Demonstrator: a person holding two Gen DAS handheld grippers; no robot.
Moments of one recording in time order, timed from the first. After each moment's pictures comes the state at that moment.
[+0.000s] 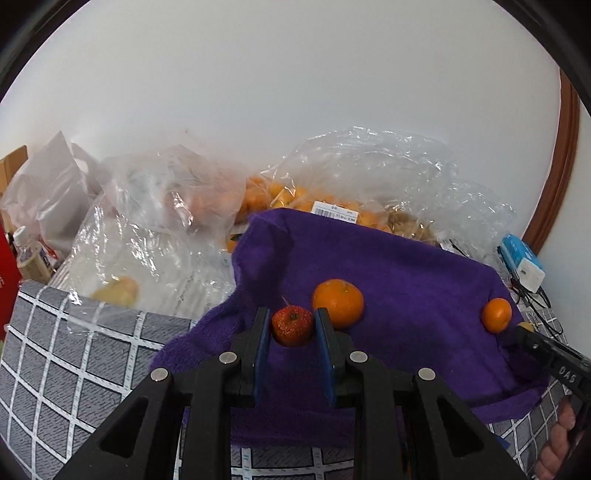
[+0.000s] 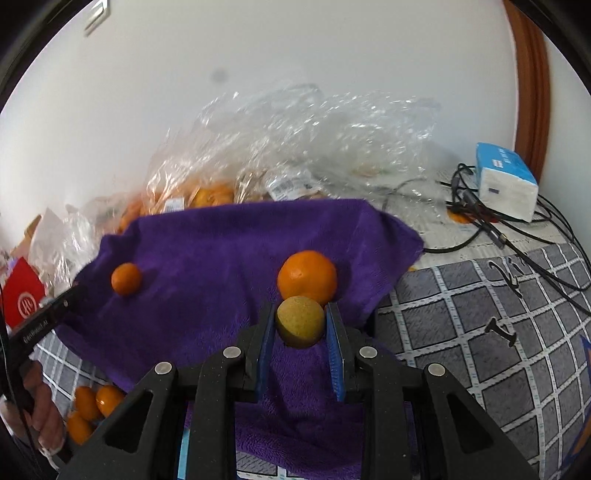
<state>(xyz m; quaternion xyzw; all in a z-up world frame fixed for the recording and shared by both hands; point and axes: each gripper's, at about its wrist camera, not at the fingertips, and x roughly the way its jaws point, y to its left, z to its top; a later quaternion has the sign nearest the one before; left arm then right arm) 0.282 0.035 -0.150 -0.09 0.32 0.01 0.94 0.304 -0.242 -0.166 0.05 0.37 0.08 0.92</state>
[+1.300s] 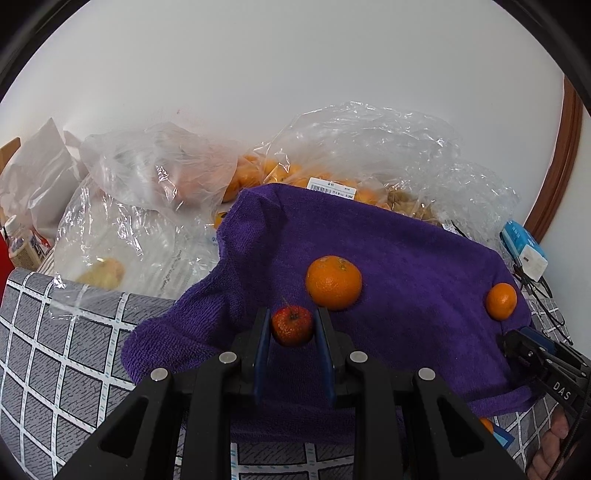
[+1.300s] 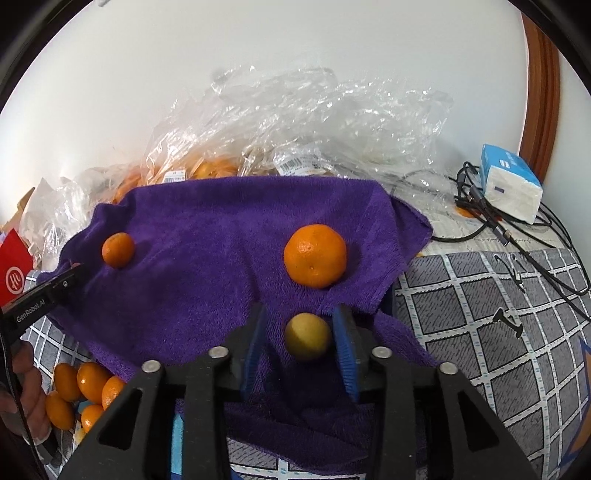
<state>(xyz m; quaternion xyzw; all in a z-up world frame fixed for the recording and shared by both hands) 0.292 0.029 -0.165 -0.08 0.35 0.01 0.93 0.298 -0.235 -0.178 0.02 0.38 0.07 0.92</state>
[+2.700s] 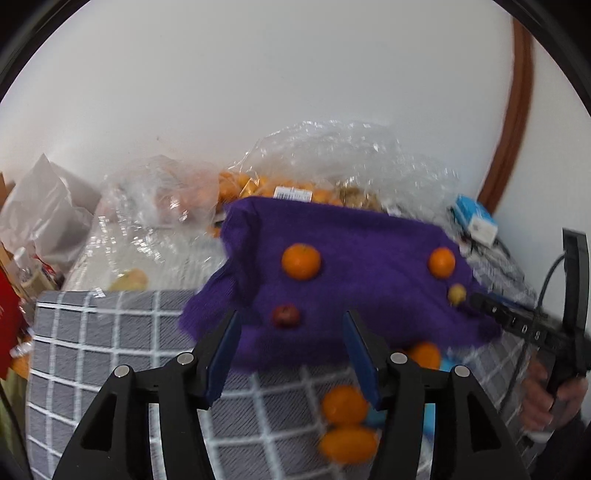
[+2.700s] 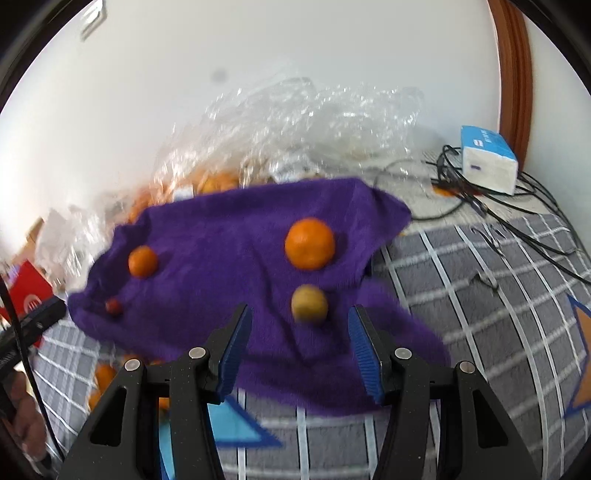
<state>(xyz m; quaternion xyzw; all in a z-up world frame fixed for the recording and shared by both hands) 0.221 0.045 -0.116 -0.03 0.36 -0.07 0.93 0.262 -0.238 -0.157 0.07 0.39 0.06 0.91</state>
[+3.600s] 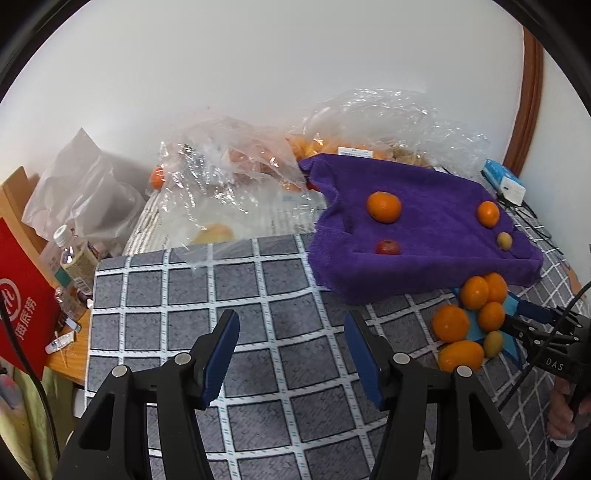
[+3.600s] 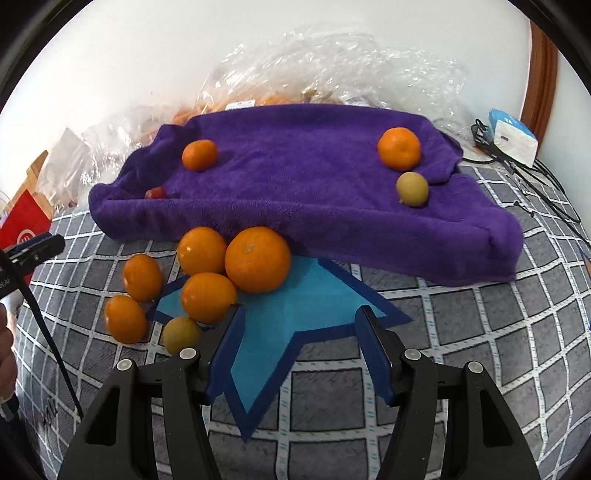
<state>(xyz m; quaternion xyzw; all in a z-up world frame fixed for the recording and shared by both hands) 0.198 0.119 -0.144 0.01 0.39 -0.03 0.92 0.203 -0.147 -0.195 0.01 0.44 0.07 0.89</state>
